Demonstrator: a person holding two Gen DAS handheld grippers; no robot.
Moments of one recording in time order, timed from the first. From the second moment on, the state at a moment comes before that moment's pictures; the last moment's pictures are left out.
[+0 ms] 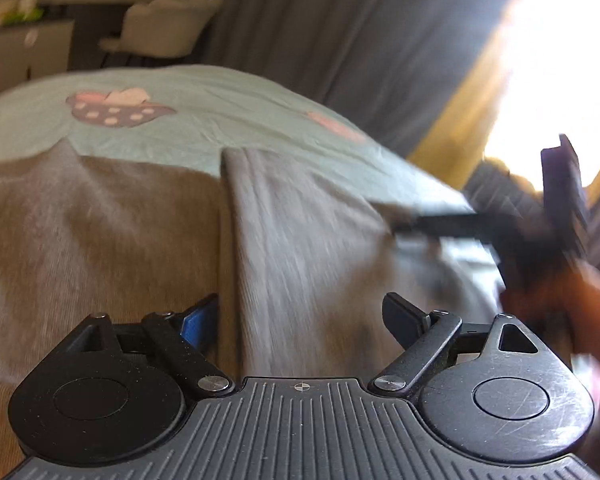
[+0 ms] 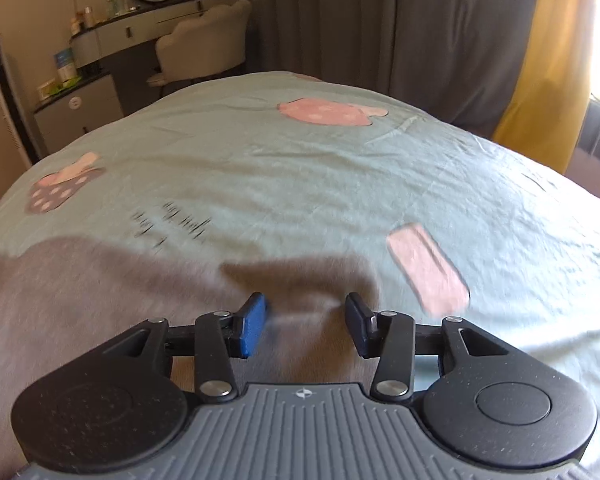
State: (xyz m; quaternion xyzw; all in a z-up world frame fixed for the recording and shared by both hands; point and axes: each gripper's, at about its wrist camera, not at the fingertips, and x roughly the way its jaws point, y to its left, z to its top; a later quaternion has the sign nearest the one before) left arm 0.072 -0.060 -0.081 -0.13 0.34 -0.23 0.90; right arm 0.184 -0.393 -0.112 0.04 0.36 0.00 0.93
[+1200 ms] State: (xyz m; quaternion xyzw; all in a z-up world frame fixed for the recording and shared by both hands) left arm 0.052 0.144 -0.014 -0.43 0.30 -0.03 0.85; right arm 0.055 -0.396 -0.109 0.17 0.38 0.03 0.91
